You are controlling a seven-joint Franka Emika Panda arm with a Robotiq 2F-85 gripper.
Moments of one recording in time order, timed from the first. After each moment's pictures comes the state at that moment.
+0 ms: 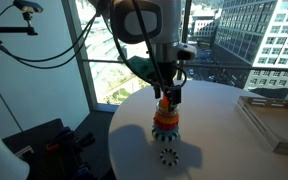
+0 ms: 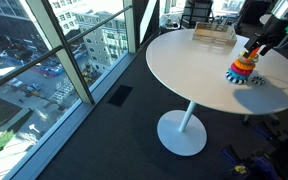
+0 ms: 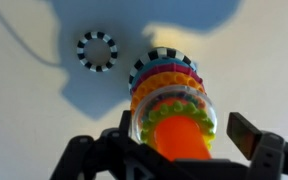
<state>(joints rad) -0.15 0.06 -0.19 -2.34 0.03 2.46 -0.08</state>
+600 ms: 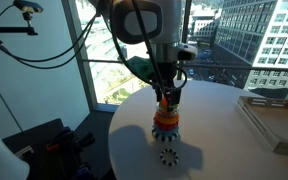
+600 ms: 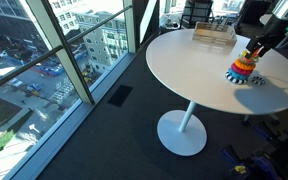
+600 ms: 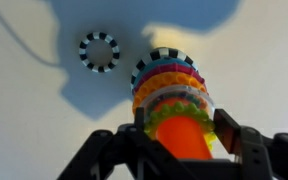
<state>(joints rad) -0.16 0.06 -0.19 -2.34 0.03 2.46 -0.08</state>
